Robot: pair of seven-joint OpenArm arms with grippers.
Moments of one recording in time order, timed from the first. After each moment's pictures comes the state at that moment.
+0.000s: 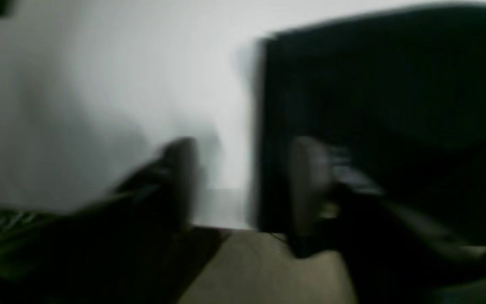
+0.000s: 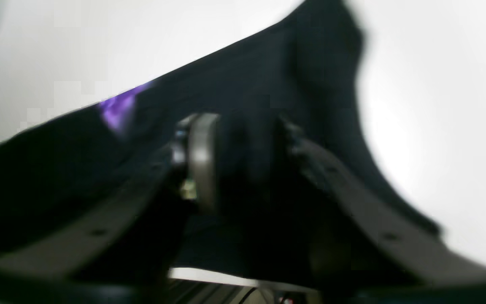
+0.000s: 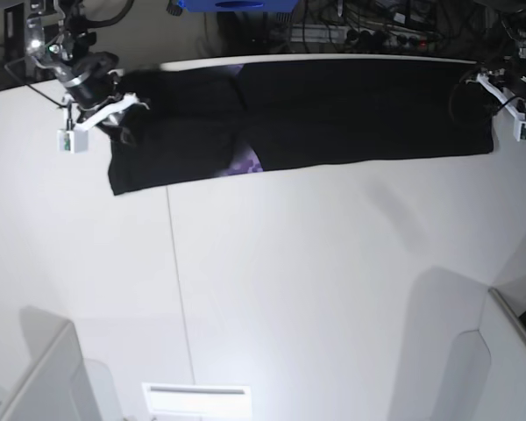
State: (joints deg) left arm 30.1 -15.3 -45.5 110.4 -16.2 -31.5 55.9; right arm -33.9 18.0 6.7 112.7 43.7 1.6 -33.3
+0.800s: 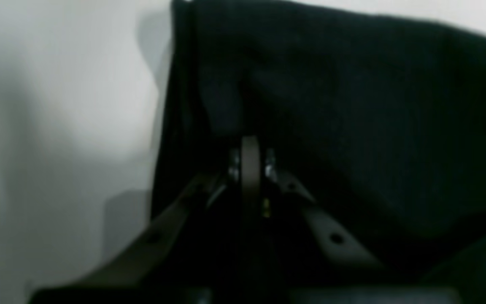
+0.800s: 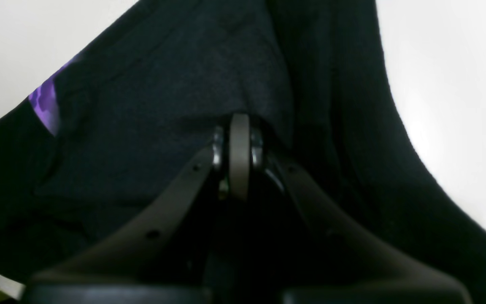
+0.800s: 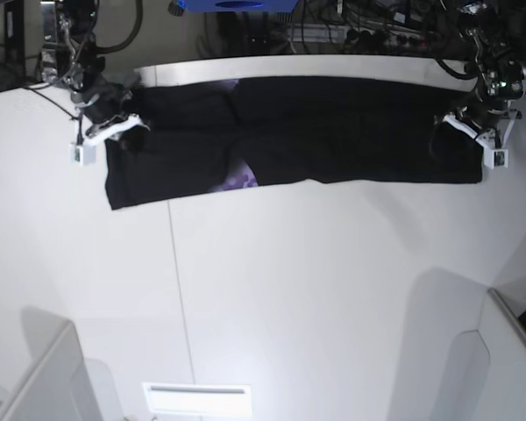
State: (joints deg) left arm 17.9 -14.6 -33.5 87.1 -16.9 -23.9 42.1; right arm -22.7 16.9 4.7 91.5 44.8 2.7 -31.3
